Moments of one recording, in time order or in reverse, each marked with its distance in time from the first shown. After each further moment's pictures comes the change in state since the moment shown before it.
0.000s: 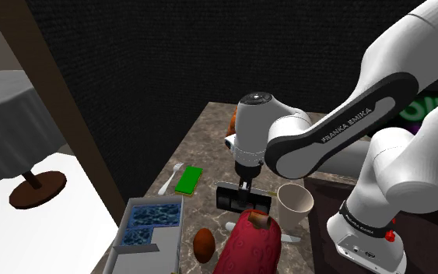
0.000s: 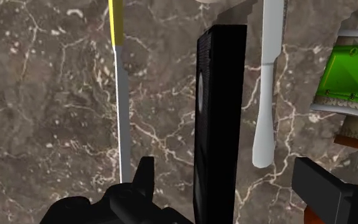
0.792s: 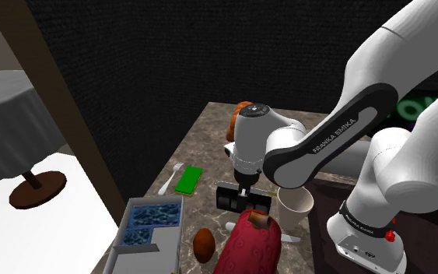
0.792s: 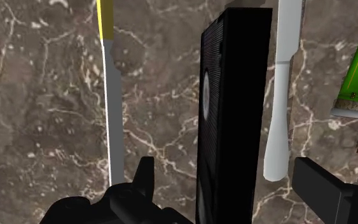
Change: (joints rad) arm -0.013 0.090 0.015 -0.019 -0.017 0.108 0.011
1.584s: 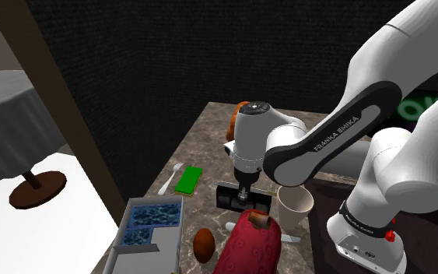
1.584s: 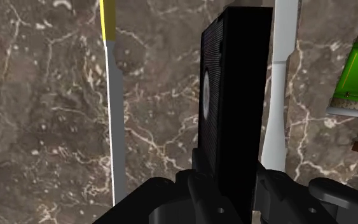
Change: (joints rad) arm 0.003 -0.018 -0.003 0.004 0.004 -0.022 -0.003
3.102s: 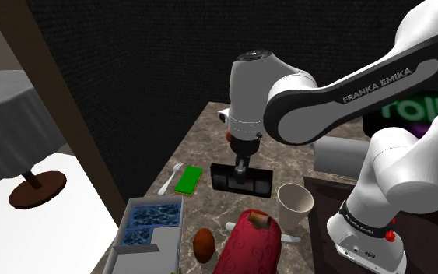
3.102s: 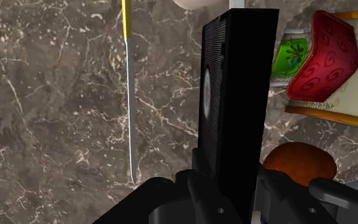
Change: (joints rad) arm 0.019 -0.201 -0.032 0.177 0.009 -0.375 0.002
